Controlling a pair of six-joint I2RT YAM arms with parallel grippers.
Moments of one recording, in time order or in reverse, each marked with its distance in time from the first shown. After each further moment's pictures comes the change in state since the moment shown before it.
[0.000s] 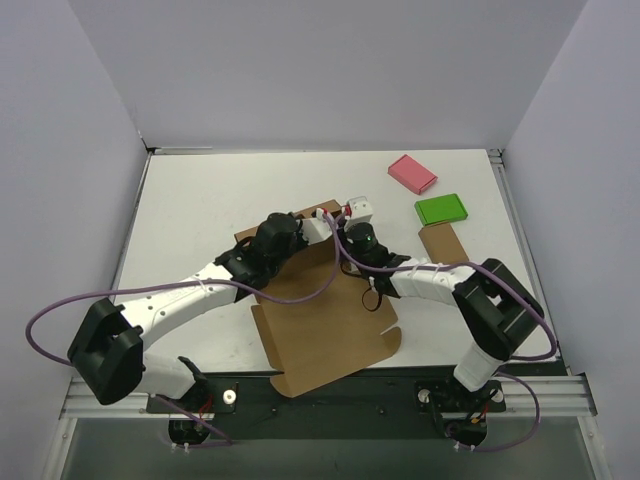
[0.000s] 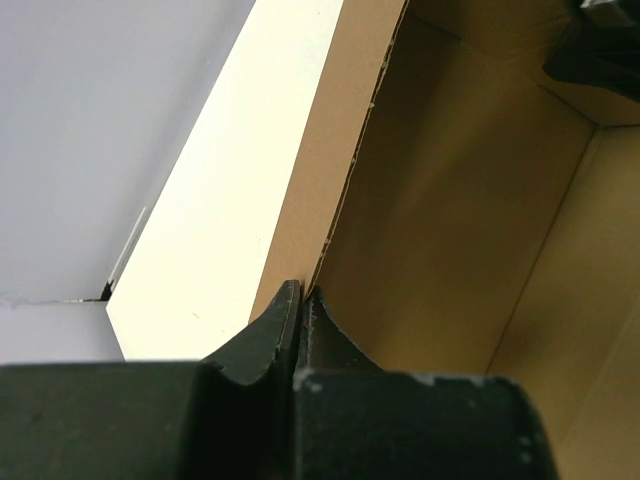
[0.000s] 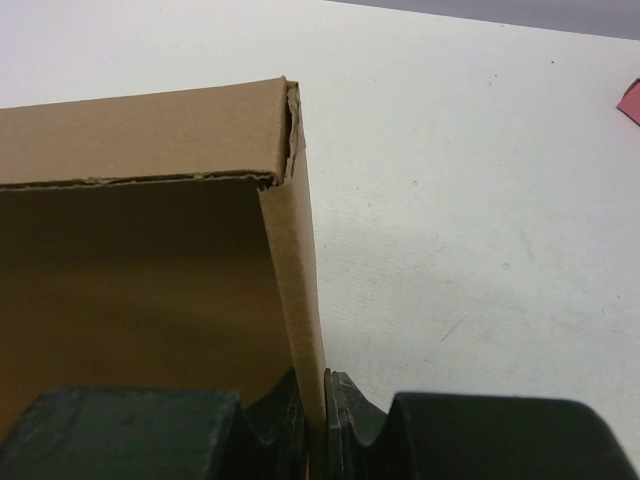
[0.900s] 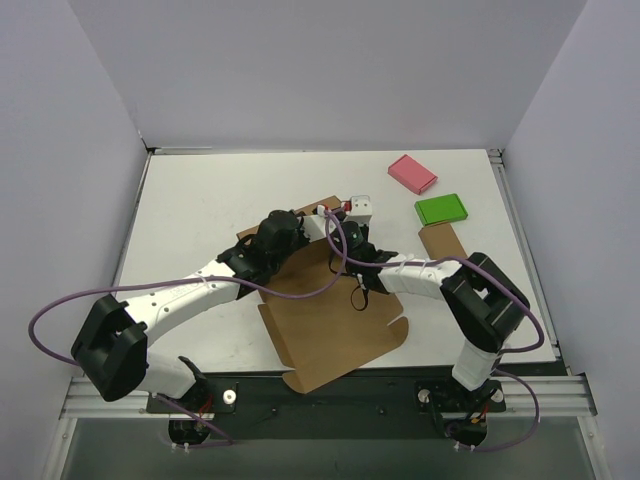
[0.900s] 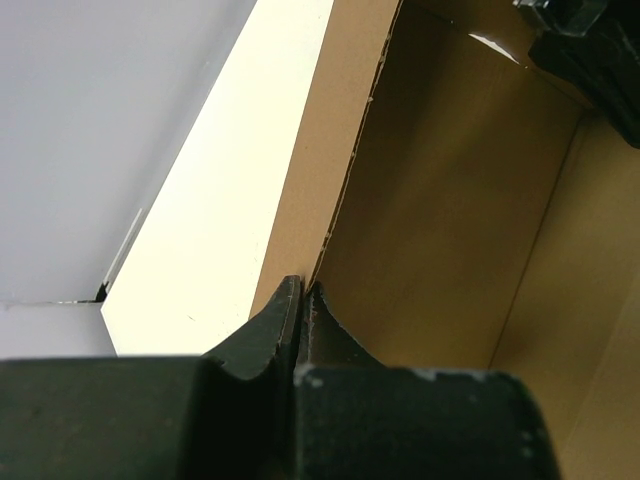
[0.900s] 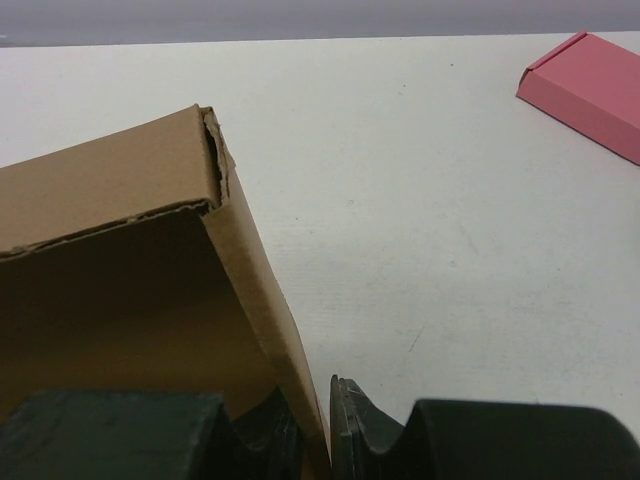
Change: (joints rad) left arm 0.010 0.024 0.016 0.016 0.014 -0.010; right arm 0.045 0.087 0.103 -0.065 0.275 0.148
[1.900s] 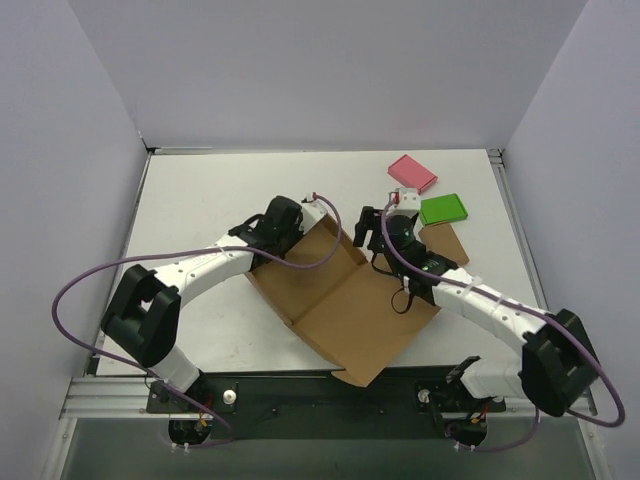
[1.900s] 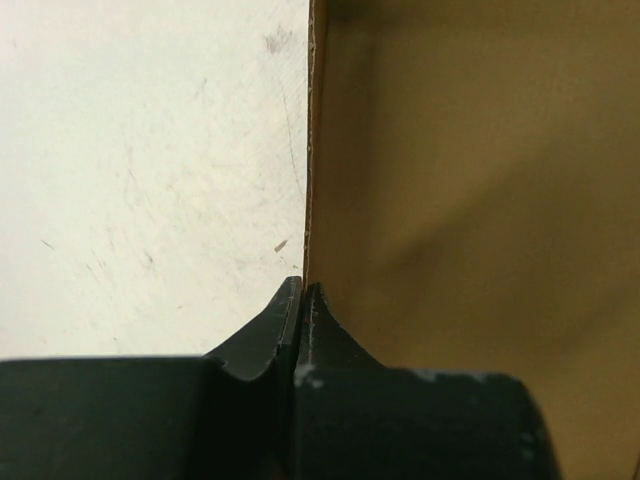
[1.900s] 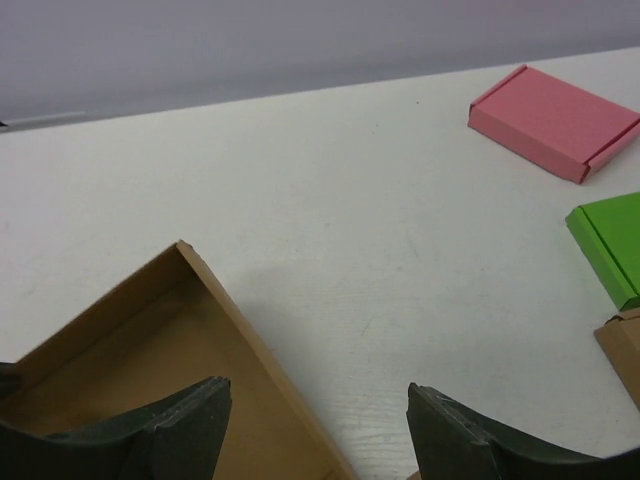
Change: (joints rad) left arm 0.116 0.202 0.147 -0.253 0.103 -0.224; right arm -0.108 -0.388 -0.121 -0.220 -0.185 0.058
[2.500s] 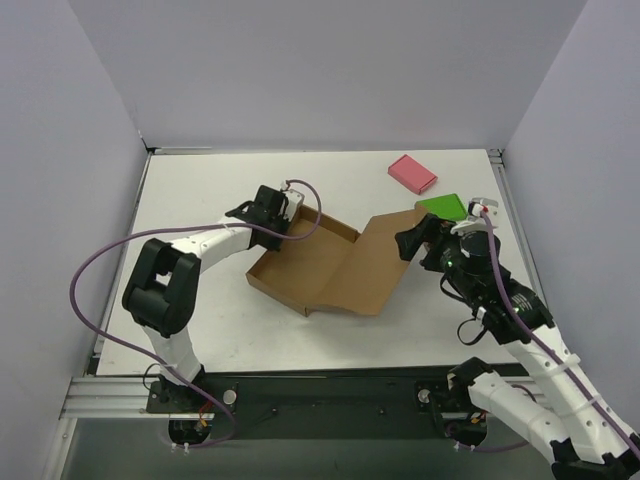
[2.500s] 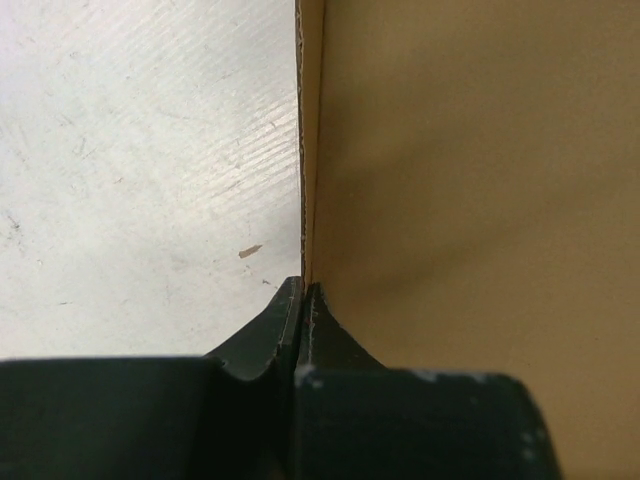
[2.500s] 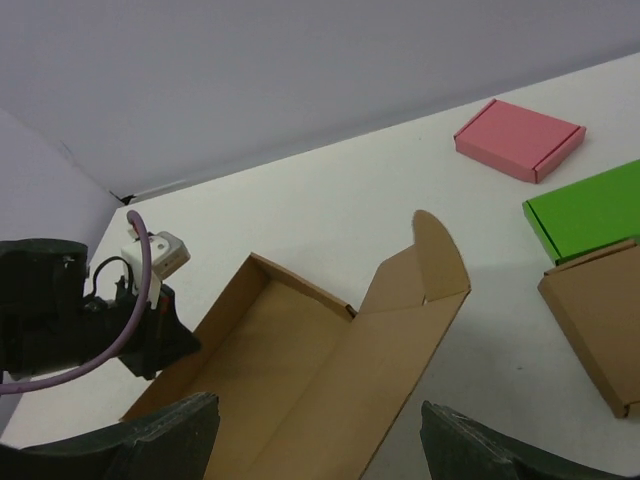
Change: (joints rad) left arm 0.193 0.207 0.090 -0.064 0.179 -0.257; right arm -0.127 -0.572 0.111 -0.574 -0.218 0.125
